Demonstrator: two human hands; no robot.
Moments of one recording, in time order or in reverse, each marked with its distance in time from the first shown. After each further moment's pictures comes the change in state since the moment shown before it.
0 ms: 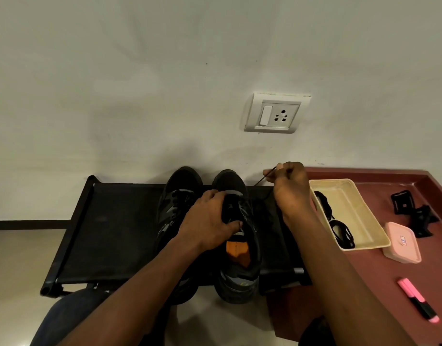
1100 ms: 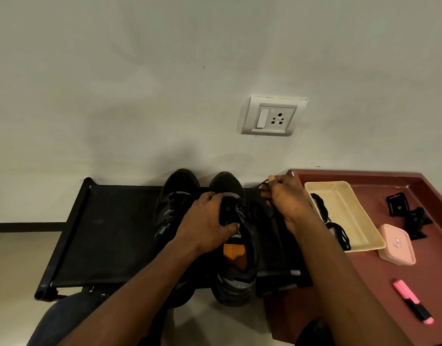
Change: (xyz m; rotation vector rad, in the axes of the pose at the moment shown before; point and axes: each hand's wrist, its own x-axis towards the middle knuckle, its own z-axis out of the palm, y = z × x) left_hand 0.001 0.000 0.001 0.003 -0.011 -0.017; right_hand 0.001 0.002 -0.009 -0.092 -0.205 0.199
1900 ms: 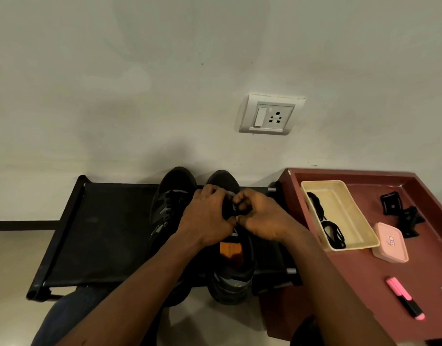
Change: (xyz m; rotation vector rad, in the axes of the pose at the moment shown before) left_hand 0.010 0.009 0.000 0.041 0.043 0.063; right_hand -0.026 0.008 0.007 -0.591 -0.455 -0.169
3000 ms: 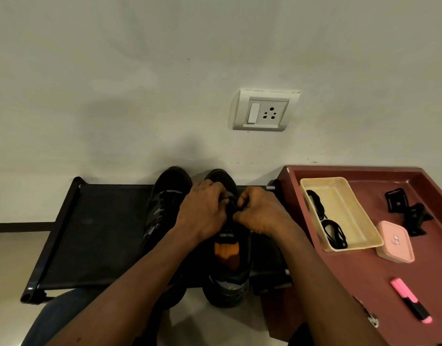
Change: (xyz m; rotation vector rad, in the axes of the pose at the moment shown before) left_hand 0.013 0.014 -0.005 0.039 0.084 0.020; right_hand 0.012 0.006 -0.005 -0.089 0.104 0.071
